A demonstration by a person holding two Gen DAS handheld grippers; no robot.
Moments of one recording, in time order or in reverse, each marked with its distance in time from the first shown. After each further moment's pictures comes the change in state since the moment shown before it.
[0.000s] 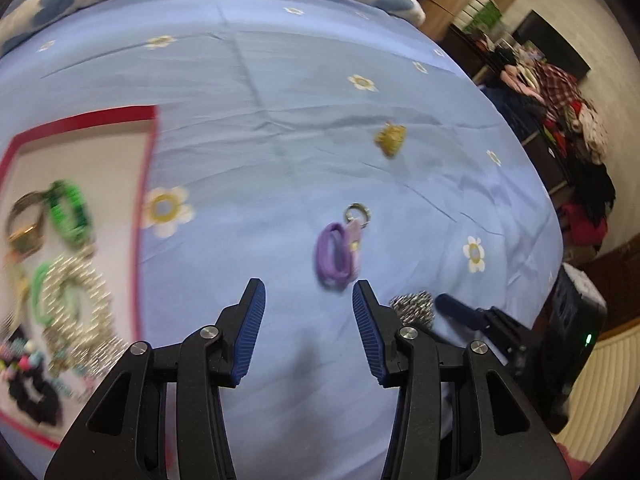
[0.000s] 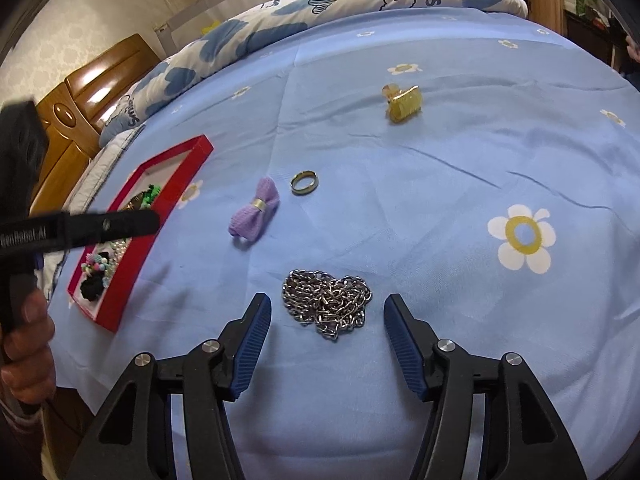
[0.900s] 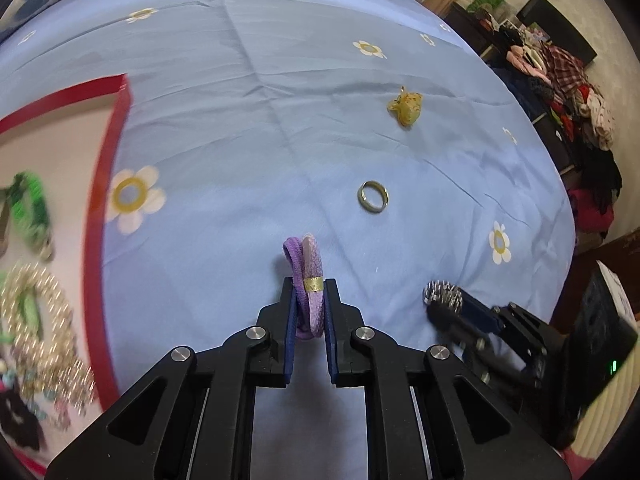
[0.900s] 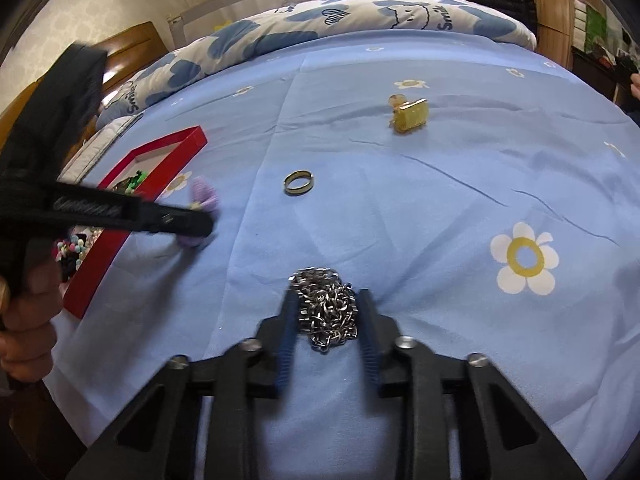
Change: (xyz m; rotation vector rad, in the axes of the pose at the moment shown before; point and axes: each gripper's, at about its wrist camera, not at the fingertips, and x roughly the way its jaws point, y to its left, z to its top) left arm 0.026 0.012 -0.009 0.004 0.061 0.017; right arm 0.008 0.005 -0.007 -0.085 -0.060 -0.061
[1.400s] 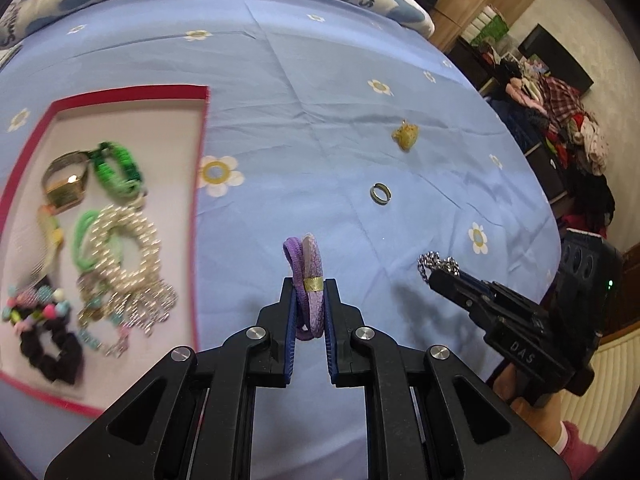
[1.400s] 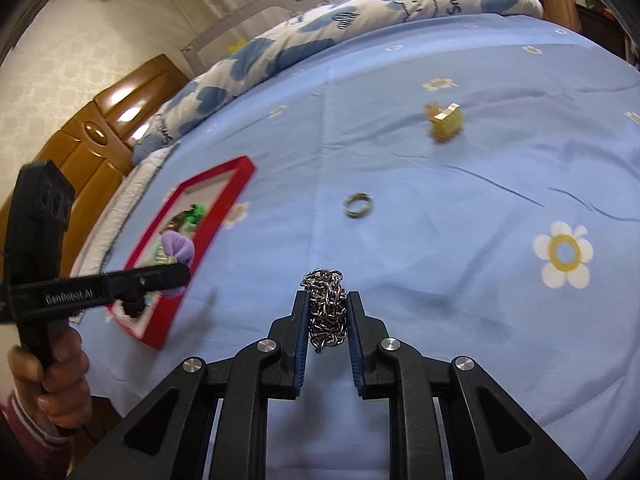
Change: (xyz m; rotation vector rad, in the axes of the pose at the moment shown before) left arm -0.066 0.022 -0.035 -0.061 -0.106 0.000; right arm -0.018 0.013 0.020 0.112 0.000 0.210
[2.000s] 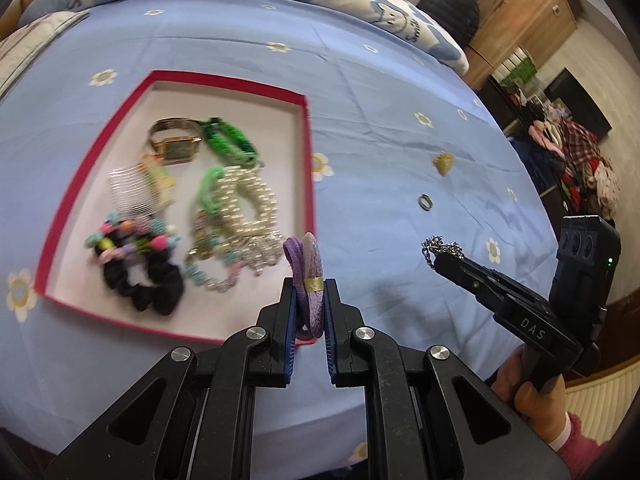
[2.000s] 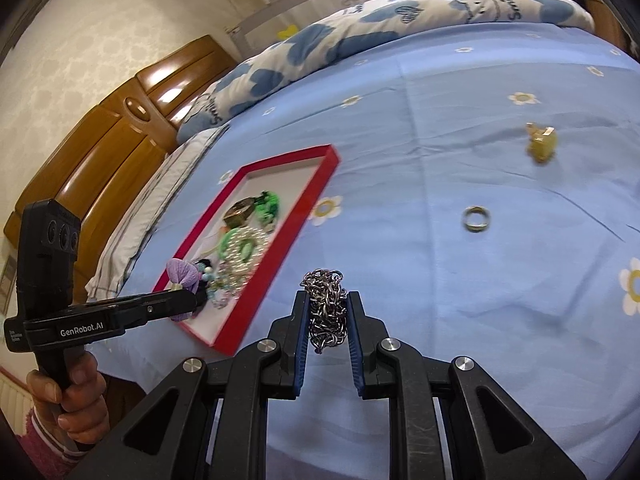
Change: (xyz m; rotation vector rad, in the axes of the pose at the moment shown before) left arm -0.056 0.058 -0.040 -0.138 -0.080 0.055; right arm 0.020 0.070 0.008 -0.093 0.045 0.124
